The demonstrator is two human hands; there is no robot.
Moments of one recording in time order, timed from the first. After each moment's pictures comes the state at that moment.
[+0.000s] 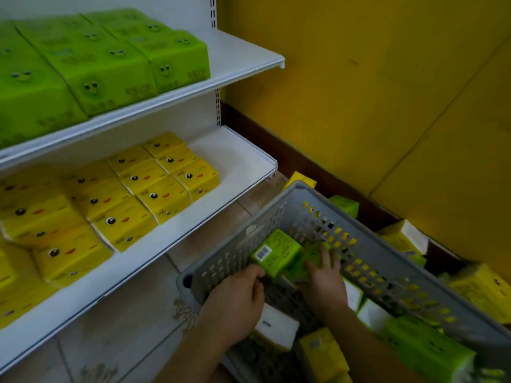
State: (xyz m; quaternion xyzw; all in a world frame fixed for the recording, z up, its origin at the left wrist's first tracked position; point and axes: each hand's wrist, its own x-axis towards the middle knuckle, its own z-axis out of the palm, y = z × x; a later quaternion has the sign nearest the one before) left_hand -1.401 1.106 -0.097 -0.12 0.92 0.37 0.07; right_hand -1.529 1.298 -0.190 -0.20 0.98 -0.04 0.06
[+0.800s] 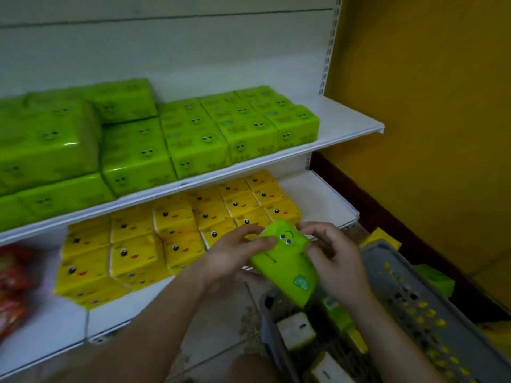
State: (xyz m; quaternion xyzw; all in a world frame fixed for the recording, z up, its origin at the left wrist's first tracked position) left_hand -1.371 0.995 0.048 -0.34 0.63 0.70 -0.05; right_hand -1.496 1.154 0.018 -0.37 0.70 -0.60 0.12
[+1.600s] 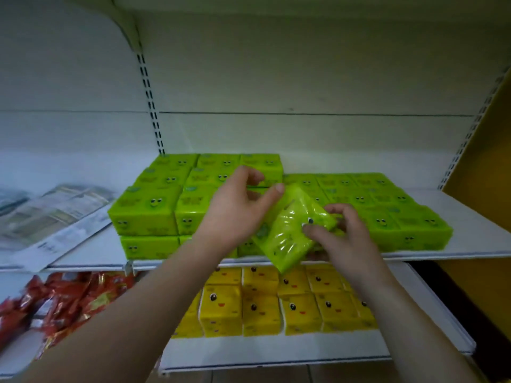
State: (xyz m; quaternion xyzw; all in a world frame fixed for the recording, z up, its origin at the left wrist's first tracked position) left_hand -1.275 0.857 0.220 -0.39 0.76 0.31 -0.42; right_hand -1.433 0.952 0.176 -0.39 0.62 -0.62 0.28
